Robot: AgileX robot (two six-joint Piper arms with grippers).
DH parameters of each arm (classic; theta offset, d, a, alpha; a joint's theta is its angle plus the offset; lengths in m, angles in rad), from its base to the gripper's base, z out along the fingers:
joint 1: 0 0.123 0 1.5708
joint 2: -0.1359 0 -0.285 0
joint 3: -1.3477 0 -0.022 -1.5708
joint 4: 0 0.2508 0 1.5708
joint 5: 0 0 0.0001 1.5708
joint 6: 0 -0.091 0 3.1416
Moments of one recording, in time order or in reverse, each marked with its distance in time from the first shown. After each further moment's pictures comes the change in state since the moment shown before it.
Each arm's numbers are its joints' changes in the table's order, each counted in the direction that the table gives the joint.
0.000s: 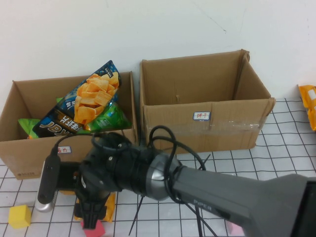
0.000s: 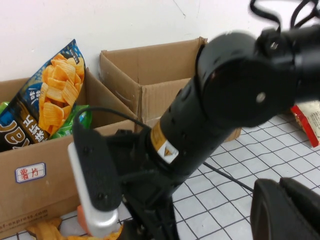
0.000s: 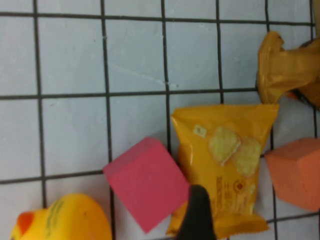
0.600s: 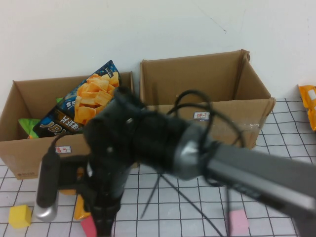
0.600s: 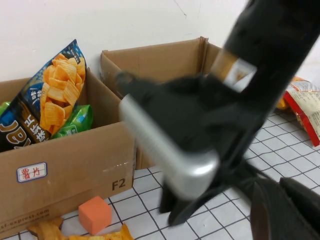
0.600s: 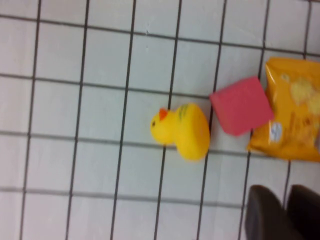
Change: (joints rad) right arm 0.000 0.200 -0.050 0.199 -0.320 0.204; left arm 0.000 0.000 0.000 0.004 0.000 0.000
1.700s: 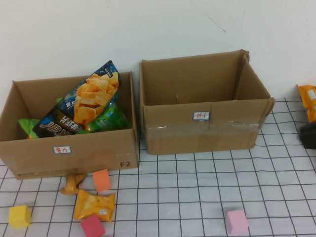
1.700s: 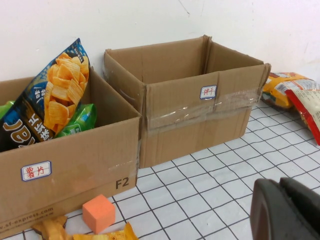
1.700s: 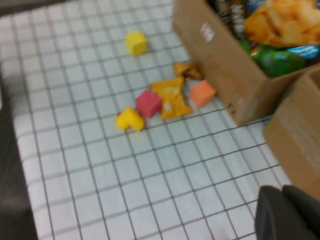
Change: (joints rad) right arm -0.811 1.141 -0.818 0.670 -0.070 0.441; left arm 0.000 0.000 0.000 0.019 0.000 0.011
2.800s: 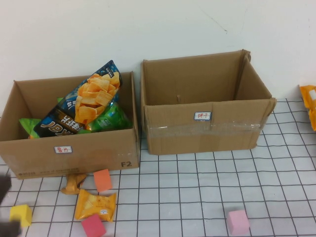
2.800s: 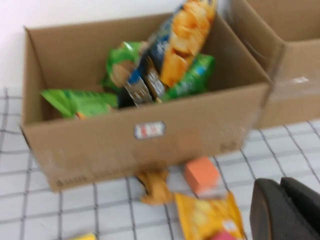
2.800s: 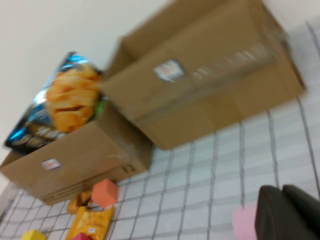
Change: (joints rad) right arm -0.197 1.047 -1.192 0.171 0.736 -0.840; left arm 0.000 -0.564 0.181 0.538 0.176 0.451
